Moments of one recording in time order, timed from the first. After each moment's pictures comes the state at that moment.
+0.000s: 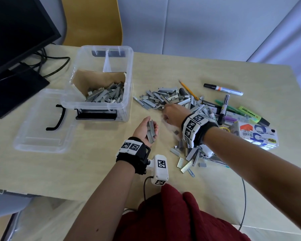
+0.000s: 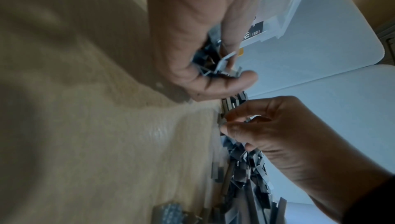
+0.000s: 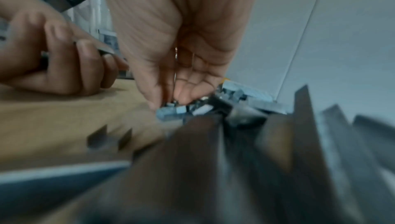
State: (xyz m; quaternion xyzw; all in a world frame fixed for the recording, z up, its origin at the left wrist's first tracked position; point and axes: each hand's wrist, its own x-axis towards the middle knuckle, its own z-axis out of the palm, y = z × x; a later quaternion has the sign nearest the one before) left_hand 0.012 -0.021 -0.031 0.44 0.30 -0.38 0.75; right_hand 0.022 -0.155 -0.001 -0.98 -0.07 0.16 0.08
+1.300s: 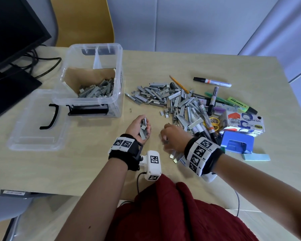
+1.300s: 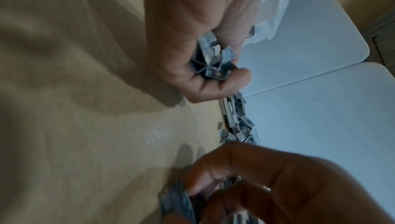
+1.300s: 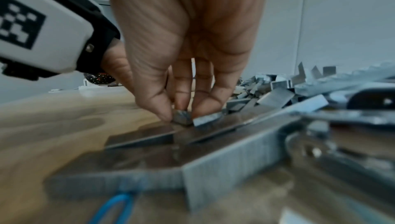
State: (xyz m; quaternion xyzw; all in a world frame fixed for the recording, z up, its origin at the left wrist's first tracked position) left_hand 0.000 -0.017 -0.026 0.43 0.31 -0.41 0.74; right_hand -0.076 -0.145 0.000 -0.96 -0.05 0.22 0.16
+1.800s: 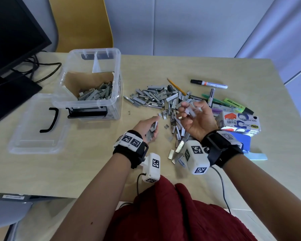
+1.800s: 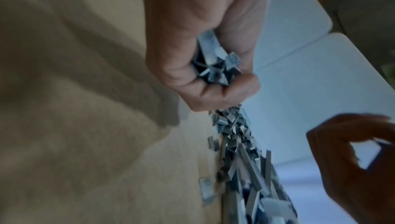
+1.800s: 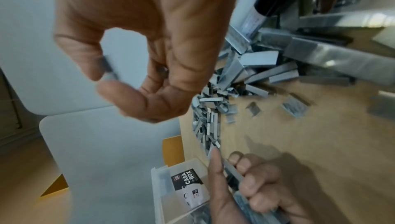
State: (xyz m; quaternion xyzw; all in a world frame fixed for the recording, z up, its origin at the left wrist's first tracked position) left_hand -0.008 -0.037 -0.012 0.60 0.16 -0.43 0.66; right_hand -0.077 -0.198 0.025 -0.24 0.16 0.07 0.96
